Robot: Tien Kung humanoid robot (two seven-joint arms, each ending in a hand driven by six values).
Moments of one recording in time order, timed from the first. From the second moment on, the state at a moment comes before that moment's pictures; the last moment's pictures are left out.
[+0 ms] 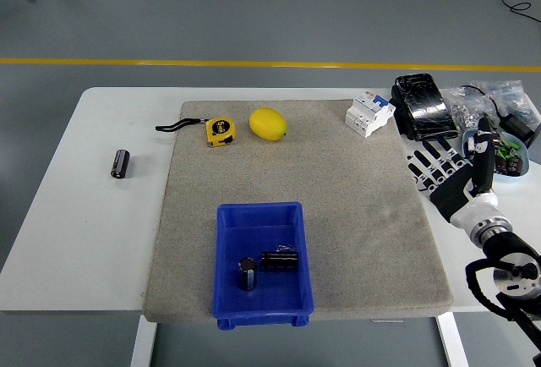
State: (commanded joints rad) left arm -0.18 0.11 -0.42 -0.26 1.59 0.05 0.18; right arm 0.28 -0.34 1.09 1.48 -0.07 -0.38 0.02
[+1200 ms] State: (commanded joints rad) left arm -0.18 0.11 -0.42 -0.26 1.58 0.04 0.17; right arm 0.40 -0.28 0.97 1.15 0.44 0.02 0.24
